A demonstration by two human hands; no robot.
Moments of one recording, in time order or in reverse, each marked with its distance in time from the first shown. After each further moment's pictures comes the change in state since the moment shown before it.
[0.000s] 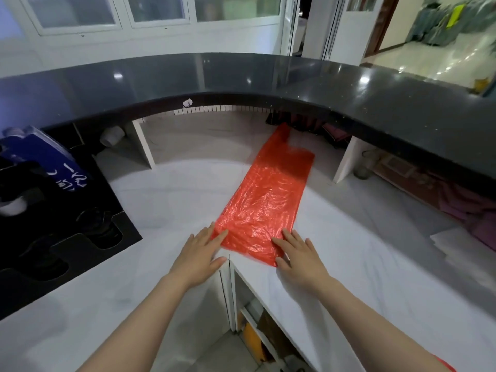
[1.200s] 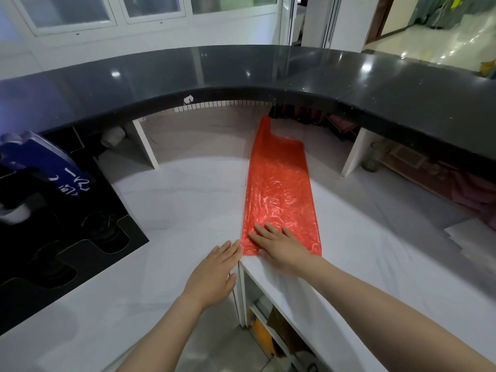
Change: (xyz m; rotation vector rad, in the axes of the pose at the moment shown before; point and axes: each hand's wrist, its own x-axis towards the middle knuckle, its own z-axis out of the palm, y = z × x) left_hand -0.017 0.011 0.024 0.067 0.059 0.213; right_hand 0.039 -0.050 -0.011 -0.168 -0.215 -0.266
